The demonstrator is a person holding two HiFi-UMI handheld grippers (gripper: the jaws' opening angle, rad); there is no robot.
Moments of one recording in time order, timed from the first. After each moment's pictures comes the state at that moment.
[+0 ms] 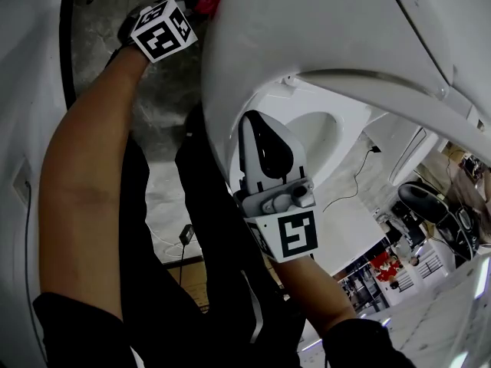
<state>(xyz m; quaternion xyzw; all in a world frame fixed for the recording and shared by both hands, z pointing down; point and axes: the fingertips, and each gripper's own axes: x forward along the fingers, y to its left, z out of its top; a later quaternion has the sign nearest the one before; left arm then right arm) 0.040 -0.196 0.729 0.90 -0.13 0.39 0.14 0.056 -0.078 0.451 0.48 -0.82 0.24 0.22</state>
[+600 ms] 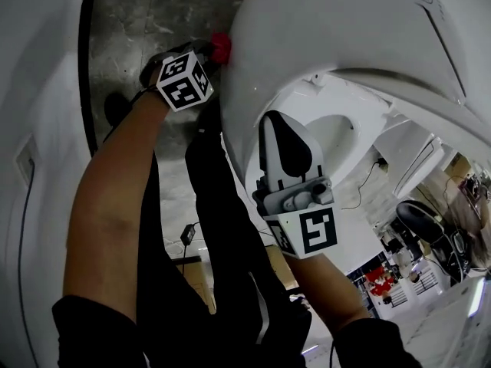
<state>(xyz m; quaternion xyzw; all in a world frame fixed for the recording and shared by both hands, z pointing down) 0.048 -0.056 0.739 0.89 -0.10 0.40 0.19 0.052 -0.060 0.459 0.45 -0.82 0.26 0.24</state>
